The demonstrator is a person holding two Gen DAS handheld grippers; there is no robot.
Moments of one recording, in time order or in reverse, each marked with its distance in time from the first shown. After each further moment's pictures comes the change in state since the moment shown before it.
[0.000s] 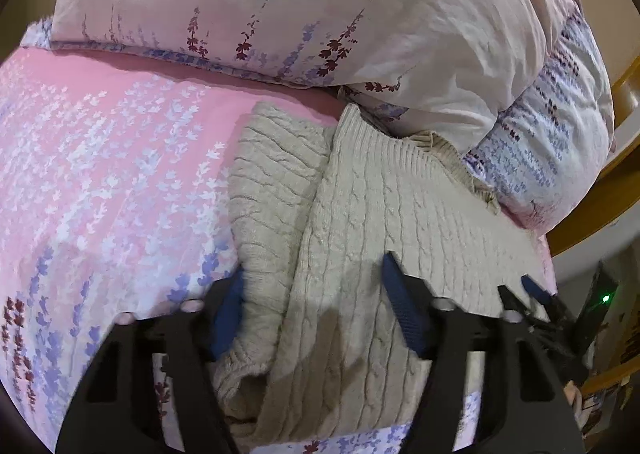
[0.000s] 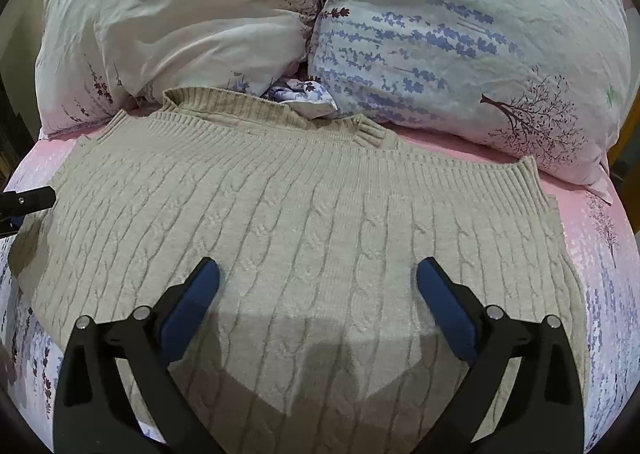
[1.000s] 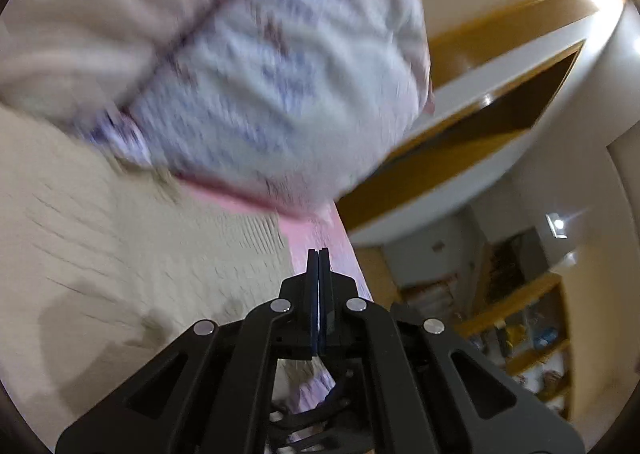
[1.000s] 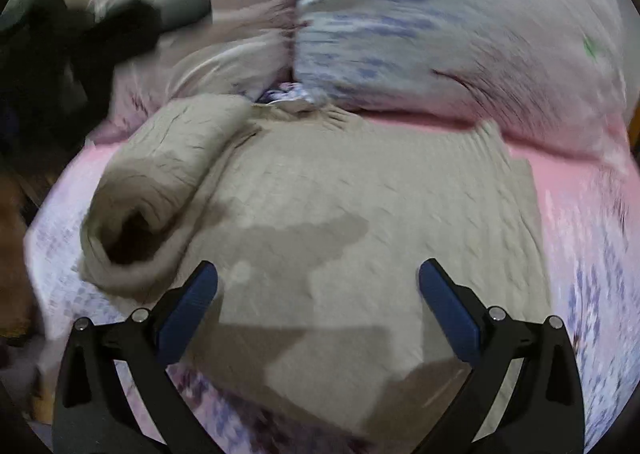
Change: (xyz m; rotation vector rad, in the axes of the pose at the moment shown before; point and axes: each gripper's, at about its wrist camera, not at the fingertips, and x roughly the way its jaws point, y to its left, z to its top) left arm 0.054 -0.229 -0.006 0.098 0.135 -0.723; right arm -0.046 -0.084 -0.032 0.073 -0.008 0.241
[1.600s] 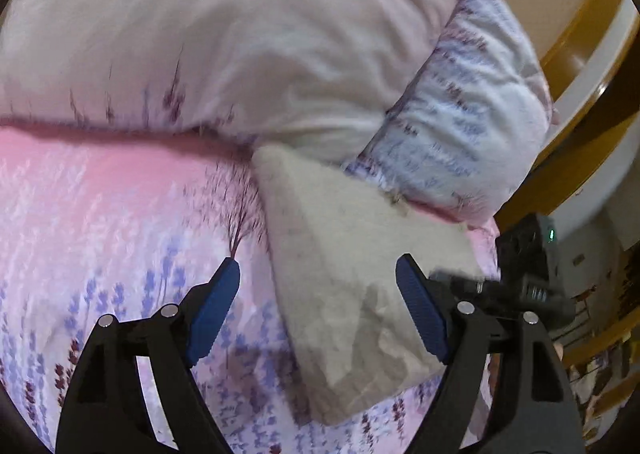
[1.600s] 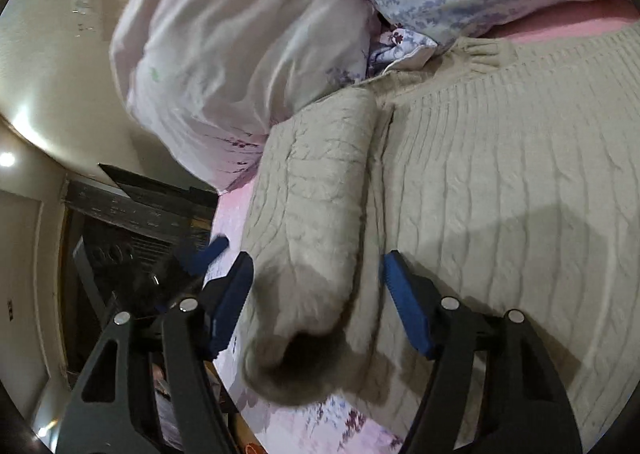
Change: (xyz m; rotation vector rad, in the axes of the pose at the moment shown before) left arm -0.138 0.055 -0.017 0.066 -0.124 0.607; right arm 0.067 0.025 0.050 0.396 0.242 0.581
